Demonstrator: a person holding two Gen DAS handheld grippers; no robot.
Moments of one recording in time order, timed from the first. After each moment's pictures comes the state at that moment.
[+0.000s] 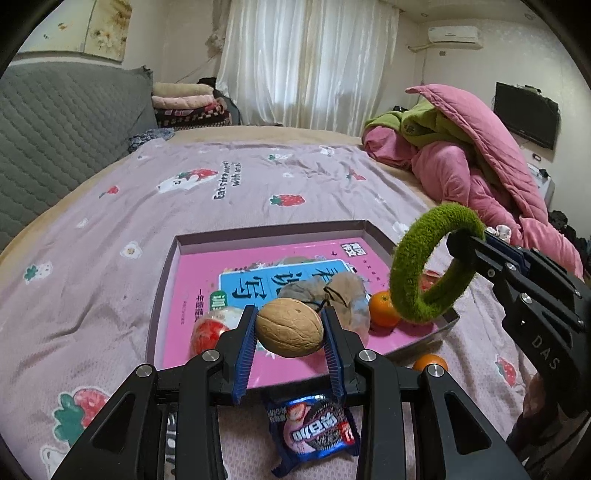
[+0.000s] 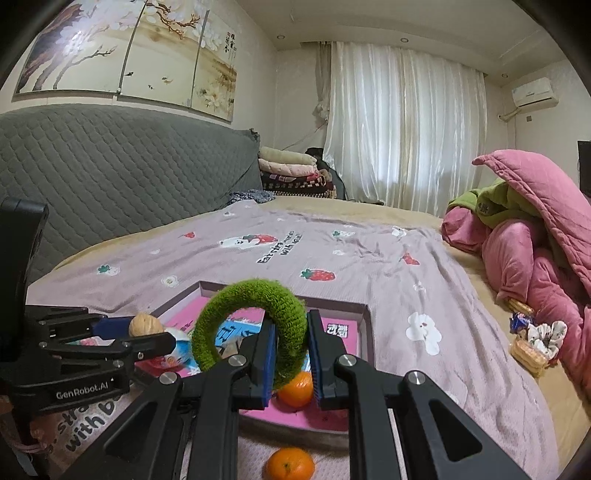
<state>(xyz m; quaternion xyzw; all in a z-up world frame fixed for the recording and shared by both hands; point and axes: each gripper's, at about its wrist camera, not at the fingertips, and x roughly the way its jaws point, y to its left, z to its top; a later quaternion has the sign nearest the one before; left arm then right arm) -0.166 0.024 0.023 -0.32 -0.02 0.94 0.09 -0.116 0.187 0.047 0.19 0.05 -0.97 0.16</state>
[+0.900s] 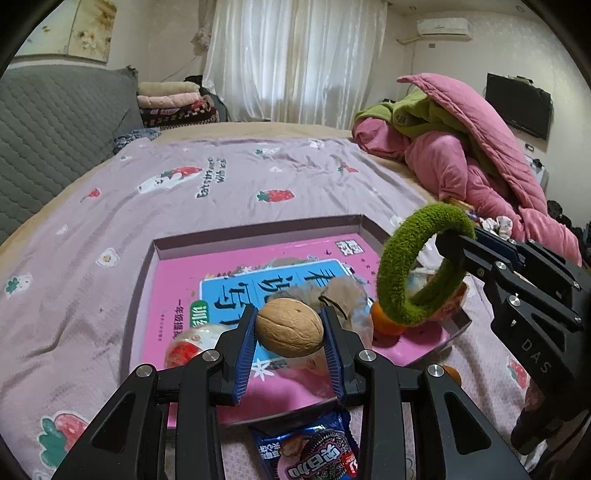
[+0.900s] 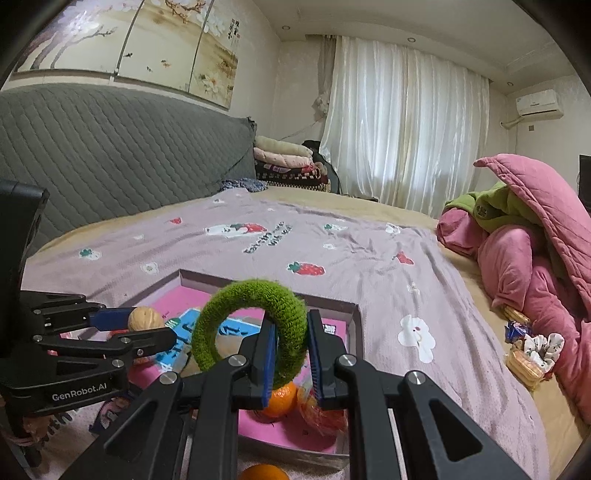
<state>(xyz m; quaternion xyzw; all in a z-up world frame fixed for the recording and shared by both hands) -0.197 0.038 0.004 -0.33 -0.01 0.94 0.11 -0.140 0.181 0.031 0.20 0.09 -0.96 0.14</state>
